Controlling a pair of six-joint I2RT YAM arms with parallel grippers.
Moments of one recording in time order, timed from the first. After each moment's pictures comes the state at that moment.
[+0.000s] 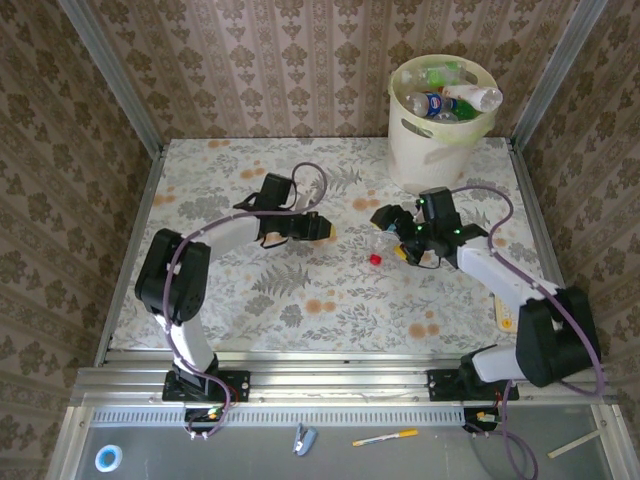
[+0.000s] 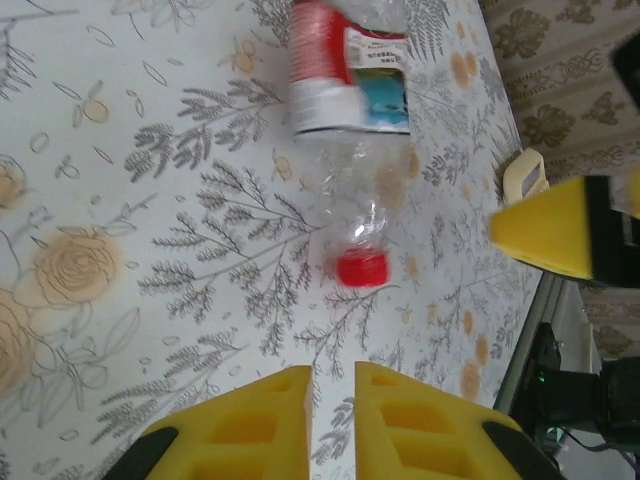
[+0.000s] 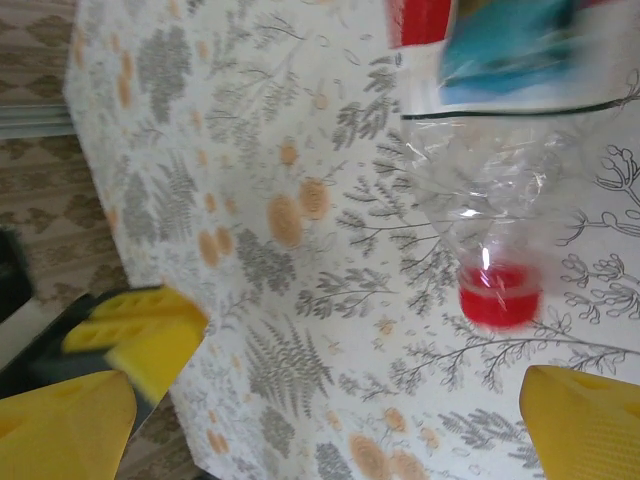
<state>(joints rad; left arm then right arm) -0.50 1.79 1.15 -0.22 0.78 -0.35 0.28 1.40 0.87 -0.30 -0.39 1.05</state>
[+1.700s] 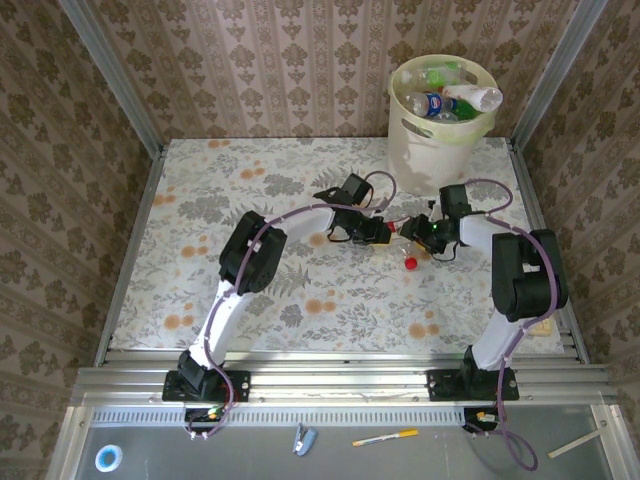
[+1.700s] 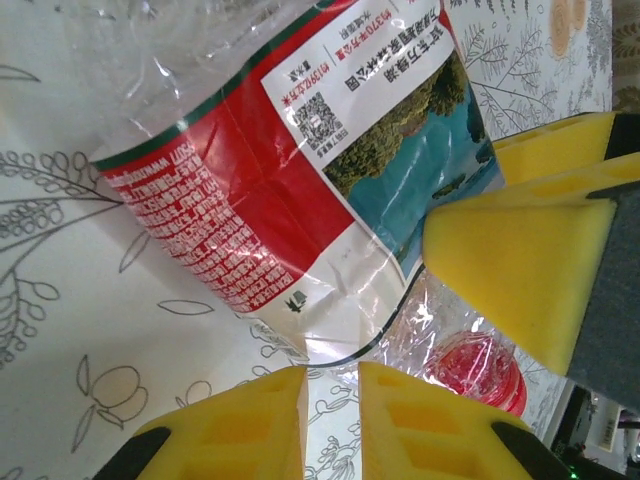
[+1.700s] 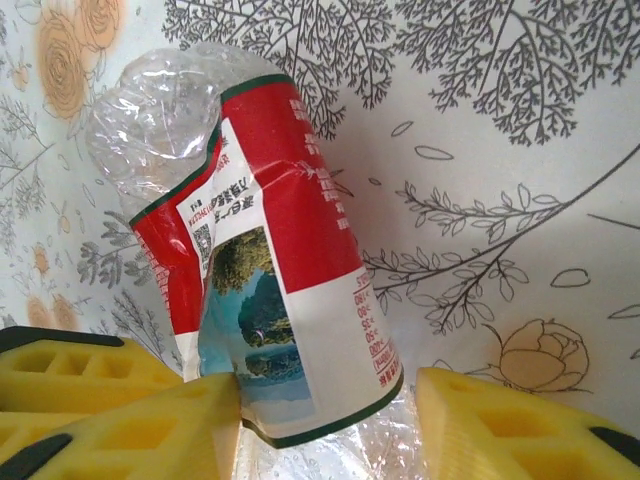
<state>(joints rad) -0.77 2.38 1.85 -0.46 0.66 -0.50 0.02 1.76 0.97 -0.29 -0.44 0.54</state>
